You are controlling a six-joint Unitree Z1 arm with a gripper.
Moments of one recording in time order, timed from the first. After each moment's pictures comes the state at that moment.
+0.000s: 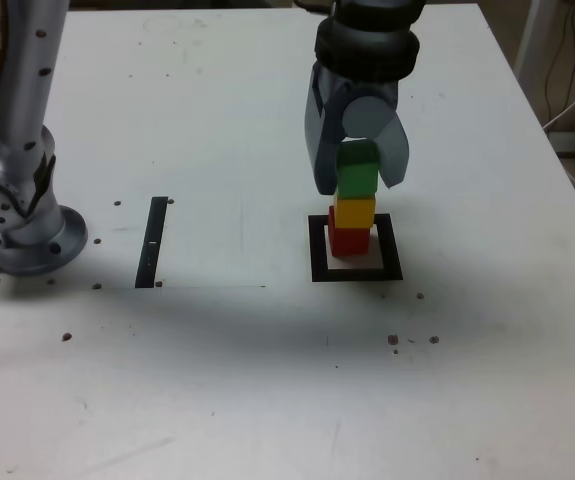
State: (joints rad) arm -0.02 2.01 -1.71 1.39 0.00 -0.10
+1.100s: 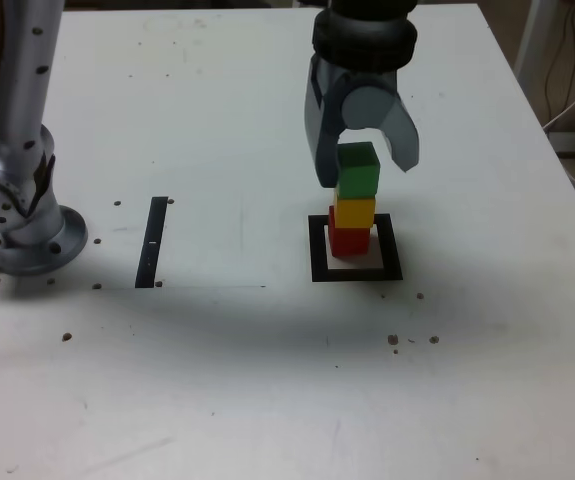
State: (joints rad) arm -0.01 1.99 -1.70 1.38 0.00 -0.10
